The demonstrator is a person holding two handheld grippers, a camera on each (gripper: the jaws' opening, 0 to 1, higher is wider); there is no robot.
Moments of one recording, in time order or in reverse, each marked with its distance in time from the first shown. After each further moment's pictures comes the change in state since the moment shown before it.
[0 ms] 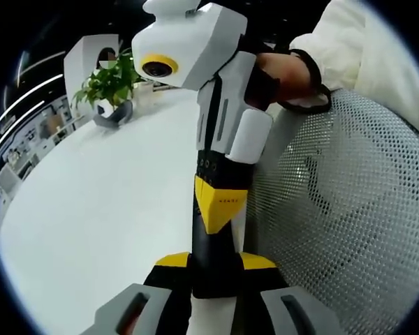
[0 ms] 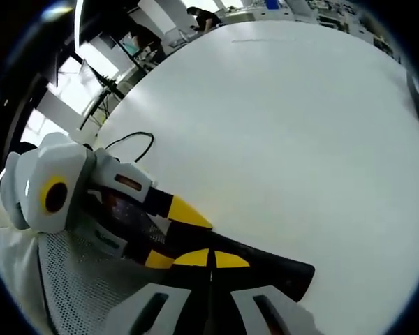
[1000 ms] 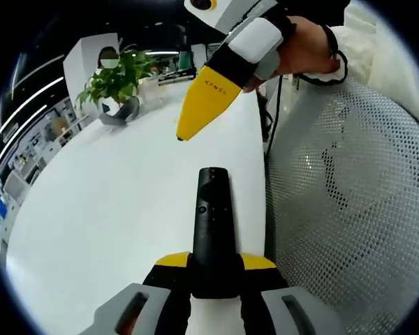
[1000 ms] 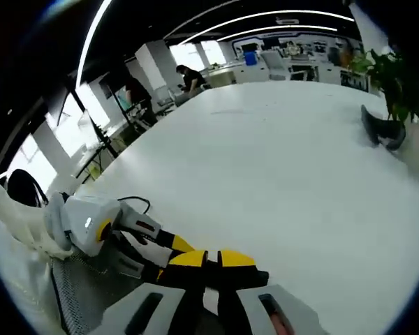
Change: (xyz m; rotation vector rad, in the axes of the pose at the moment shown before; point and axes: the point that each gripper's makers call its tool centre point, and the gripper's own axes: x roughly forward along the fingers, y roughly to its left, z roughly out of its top) left arm 0.000 0.022 -0.002 0.043 0.072 0.051; right arm -0.088 -0.017 0.046 -0.034 -0.433 -0.197
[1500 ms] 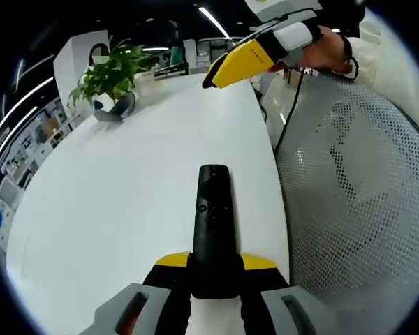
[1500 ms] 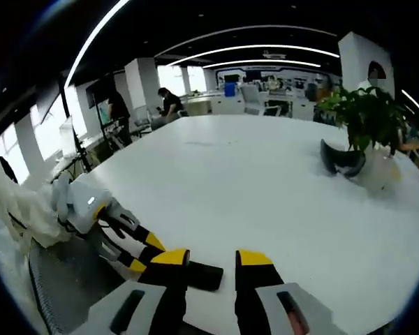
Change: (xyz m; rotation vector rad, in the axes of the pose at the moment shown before) left arm -0.002 0.032 -0.006 0.030 0.037 -0.052; right arm -0.035 -0.037 0.014 -0.011 -0.191 -0.185
